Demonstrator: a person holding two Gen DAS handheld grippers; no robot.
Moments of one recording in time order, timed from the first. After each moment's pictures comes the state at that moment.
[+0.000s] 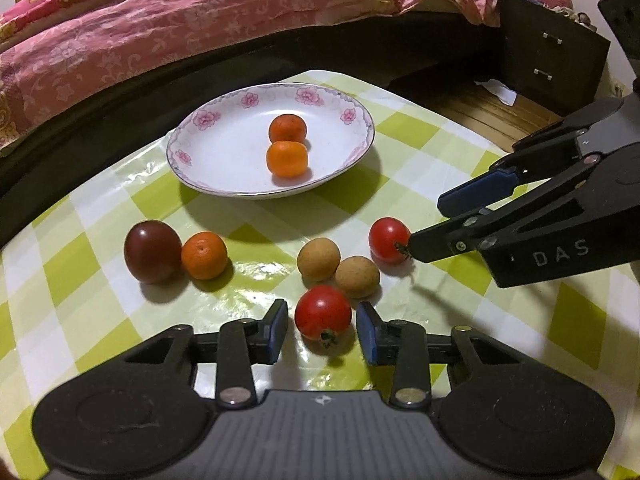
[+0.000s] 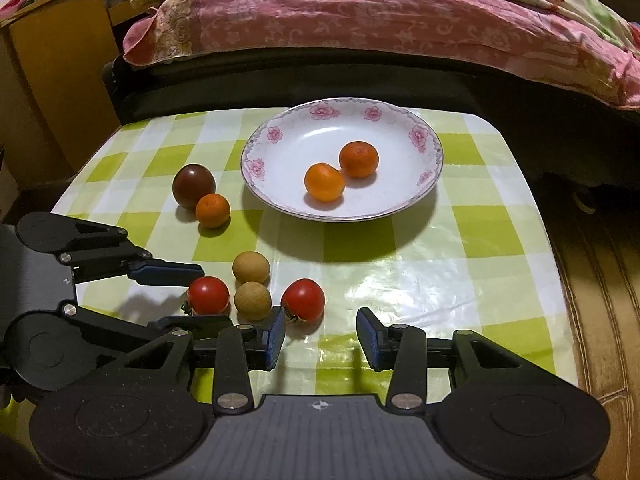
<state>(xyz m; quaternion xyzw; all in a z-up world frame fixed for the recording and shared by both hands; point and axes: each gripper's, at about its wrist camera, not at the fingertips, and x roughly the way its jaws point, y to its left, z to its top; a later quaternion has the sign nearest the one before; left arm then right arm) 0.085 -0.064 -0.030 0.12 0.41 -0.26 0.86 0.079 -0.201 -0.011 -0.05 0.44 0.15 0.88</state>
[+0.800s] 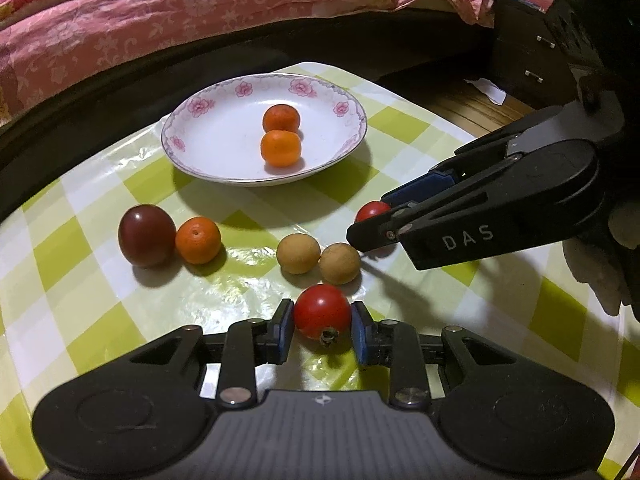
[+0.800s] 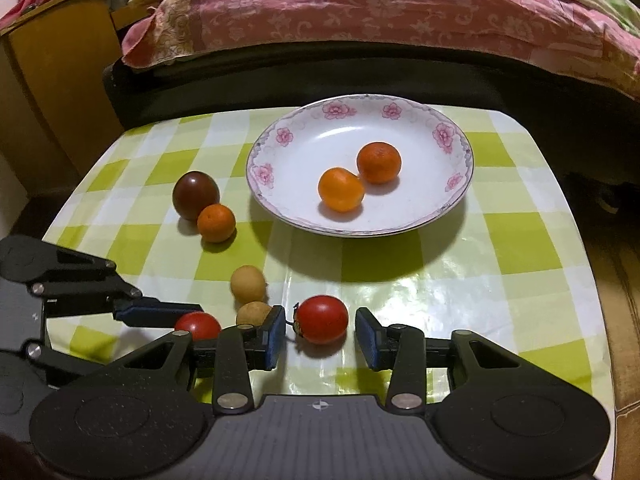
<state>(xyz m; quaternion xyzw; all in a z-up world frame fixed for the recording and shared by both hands) 0.087 -0.055 -0.026 0.10 0.44 -0.27 0.85 0.106 -0.195 -0.027 -0.02 0.45 0.17 0.88</state>
